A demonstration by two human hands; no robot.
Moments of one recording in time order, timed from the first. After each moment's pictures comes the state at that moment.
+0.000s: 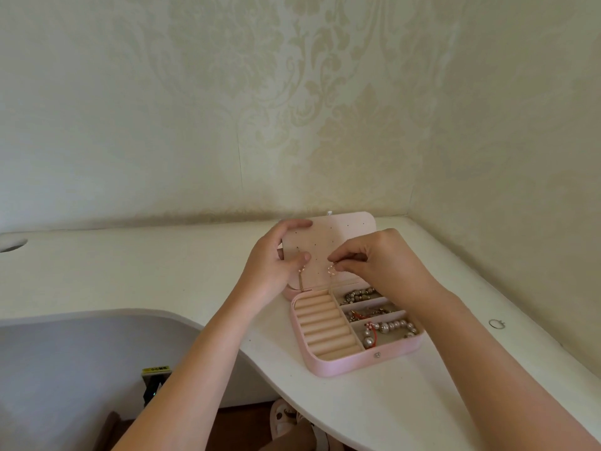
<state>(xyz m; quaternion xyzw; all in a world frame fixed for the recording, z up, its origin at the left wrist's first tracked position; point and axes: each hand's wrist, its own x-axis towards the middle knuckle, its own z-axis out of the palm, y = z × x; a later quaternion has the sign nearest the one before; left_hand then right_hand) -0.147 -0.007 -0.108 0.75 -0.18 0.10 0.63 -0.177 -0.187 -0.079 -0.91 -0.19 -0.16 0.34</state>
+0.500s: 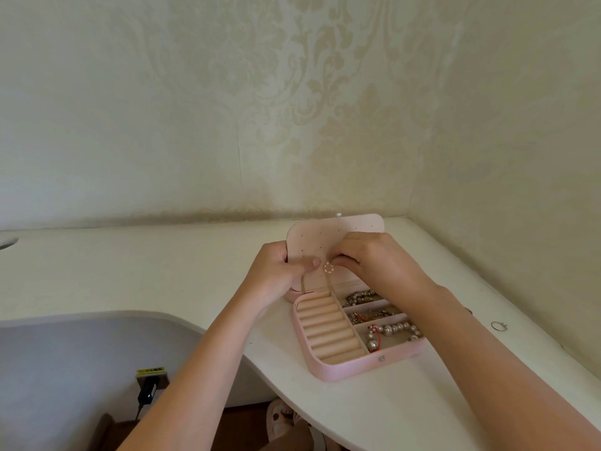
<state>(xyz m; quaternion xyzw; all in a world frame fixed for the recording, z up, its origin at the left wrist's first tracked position) -0.142 -0.008 -0.115 0.74 -0.11 -0.01 0.67 -0.153 -0.186 -0.091 -0.91 -0.30 -0.26 0.13</state>
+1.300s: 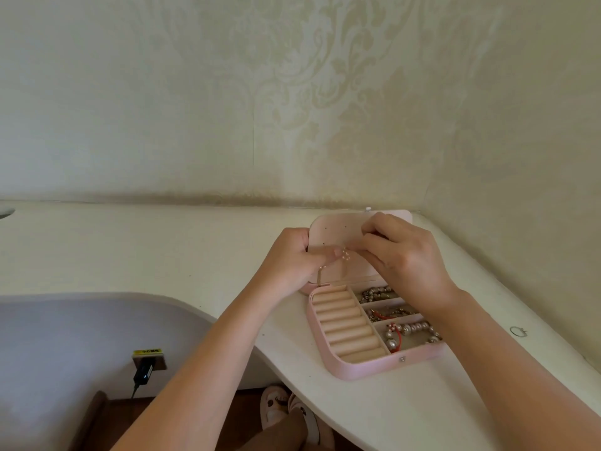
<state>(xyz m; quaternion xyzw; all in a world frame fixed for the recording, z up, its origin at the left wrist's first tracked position) -0.136 -0.006 -0.116 0.75 -0.15 0.00 0.64 -0.151 -0.183 -0.098 -0.80 -0.36 -0.48 0.06</state>
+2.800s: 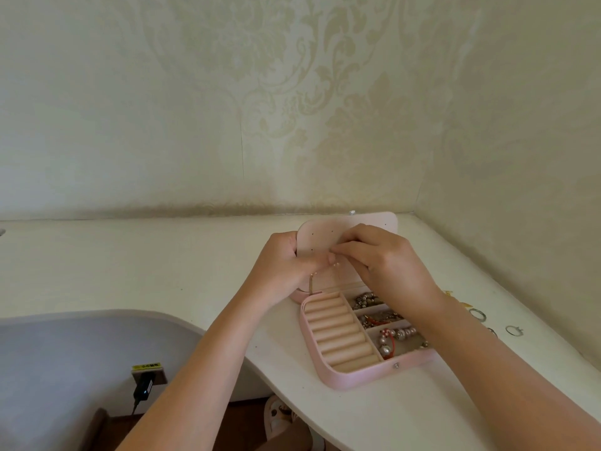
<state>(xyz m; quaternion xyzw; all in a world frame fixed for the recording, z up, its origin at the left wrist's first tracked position) -0.136 -0.007 -0.110 0.76 -0.17 0.03 0.63 -0.148 -0.179 -0.104 -0.84 -0.34 -0.41 0.10</state>
